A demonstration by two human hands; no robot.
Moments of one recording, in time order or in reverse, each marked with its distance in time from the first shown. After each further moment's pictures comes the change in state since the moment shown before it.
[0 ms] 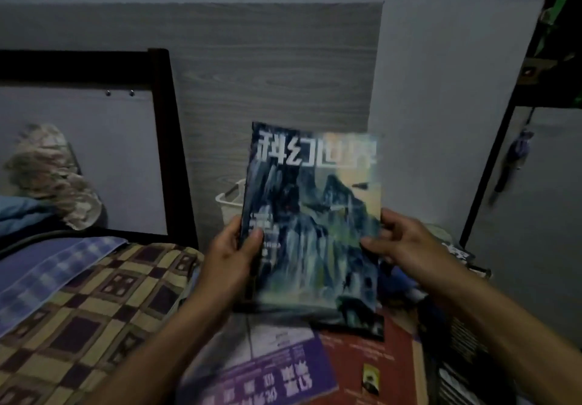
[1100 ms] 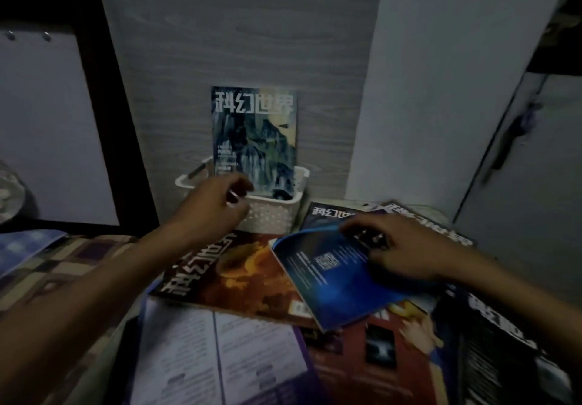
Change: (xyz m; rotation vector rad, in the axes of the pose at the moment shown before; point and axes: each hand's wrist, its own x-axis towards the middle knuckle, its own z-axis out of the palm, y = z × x) left_hand 0.146 -0.046 -0.008 0.819 -0.270 0.289; right_hand 0.076 0.054 -0.040 -0.966 -0.265 -0.017
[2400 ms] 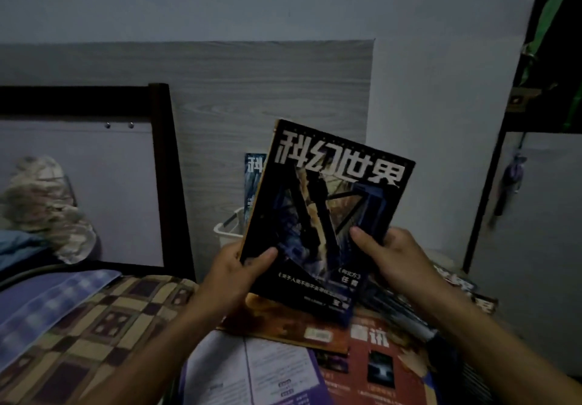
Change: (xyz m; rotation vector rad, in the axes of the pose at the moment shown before) left_hand -0.081 0.065 -0.021 -0.705 0.134 -0.152; right_hand -0.031 -0.074 -0.012 0.806 0.493 0.083
